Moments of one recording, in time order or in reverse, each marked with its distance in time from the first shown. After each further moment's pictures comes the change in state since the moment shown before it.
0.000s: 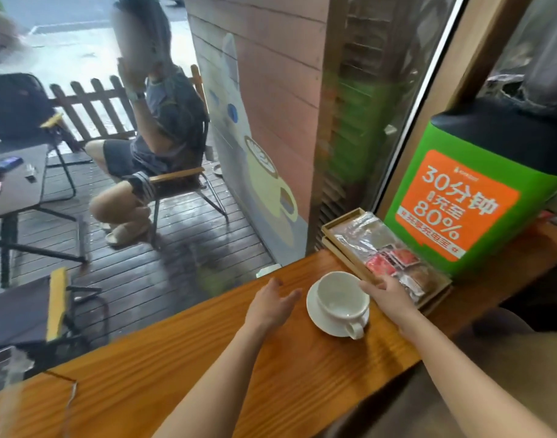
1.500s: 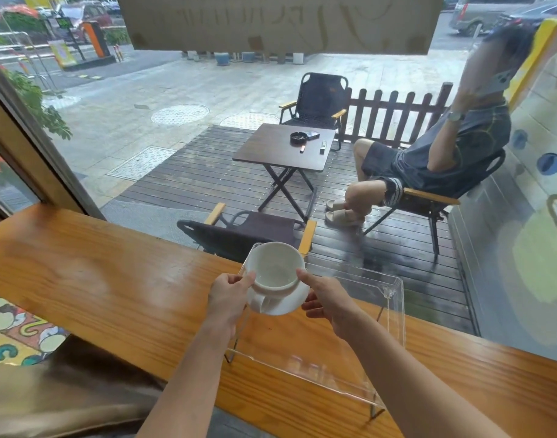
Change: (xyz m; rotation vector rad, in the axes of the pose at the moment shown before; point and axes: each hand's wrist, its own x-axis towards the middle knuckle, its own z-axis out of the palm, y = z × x) left_hand -0.289 -0.362 -0.333 -0.892 0.955 -0.479; right_hand -0.338 -0.178 0.491 -0.095 -0.981 -0.238
